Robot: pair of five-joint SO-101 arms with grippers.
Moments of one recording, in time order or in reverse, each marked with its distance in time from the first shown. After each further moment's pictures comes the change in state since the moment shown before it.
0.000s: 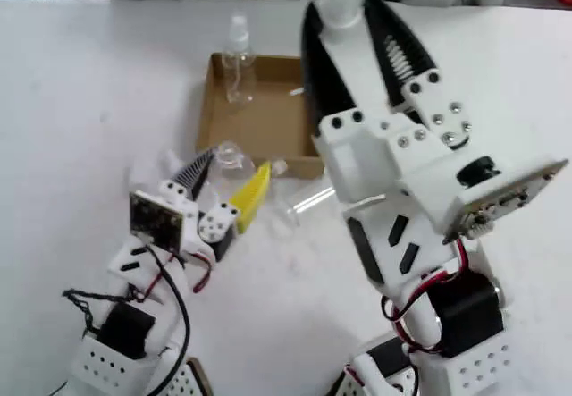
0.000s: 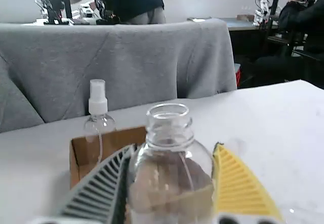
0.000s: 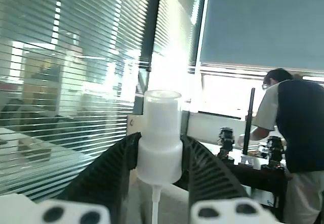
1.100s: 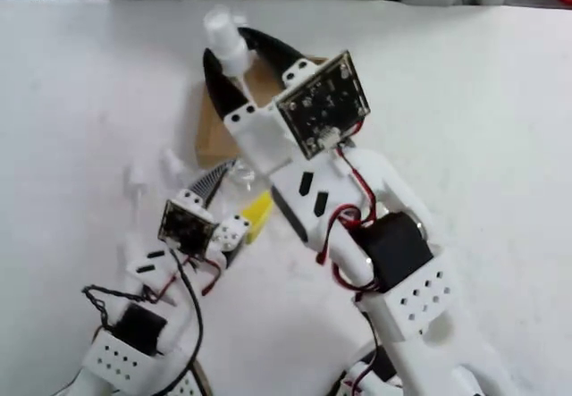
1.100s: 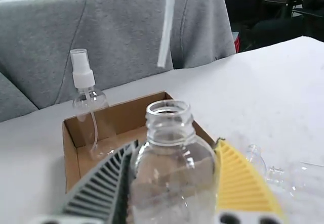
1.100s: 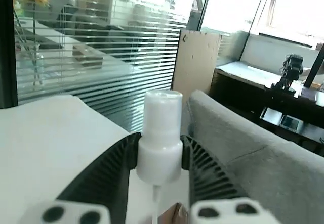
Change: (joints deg) left arm 1.4 0.0 9.2 -6.9 -5.2; right arm -9.1 13.9 0.1 8.9 4.4
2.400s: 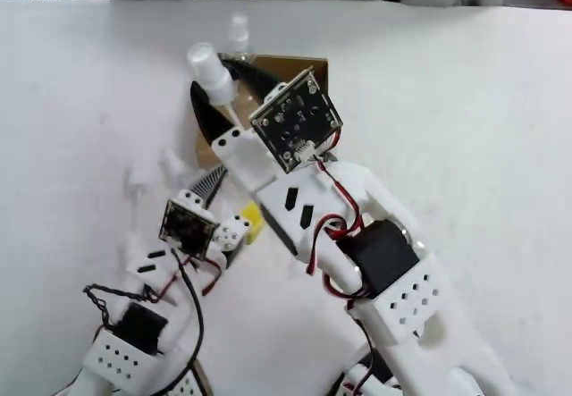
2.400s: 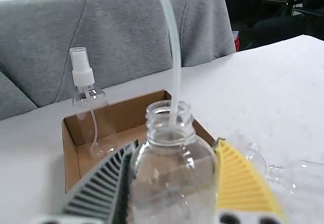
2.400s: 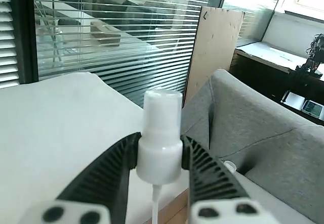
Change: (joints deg) left arm 0.0 0.0 0.4 0.0 0.0; right arm -3.2 -1.7 5.6 -0.4 0.0
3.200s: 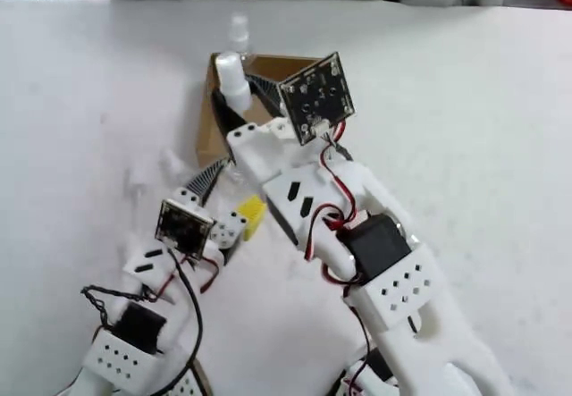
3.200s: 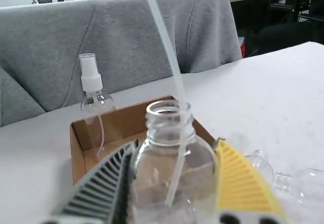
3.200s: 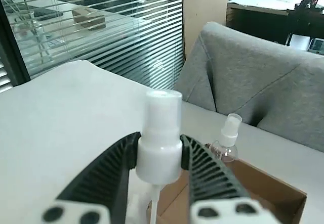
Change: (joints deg) left arm -1.2 0.0 0.0 -1.6 -0.1; right arm 3.6 -0.1 7.3 -0.2 -12.7
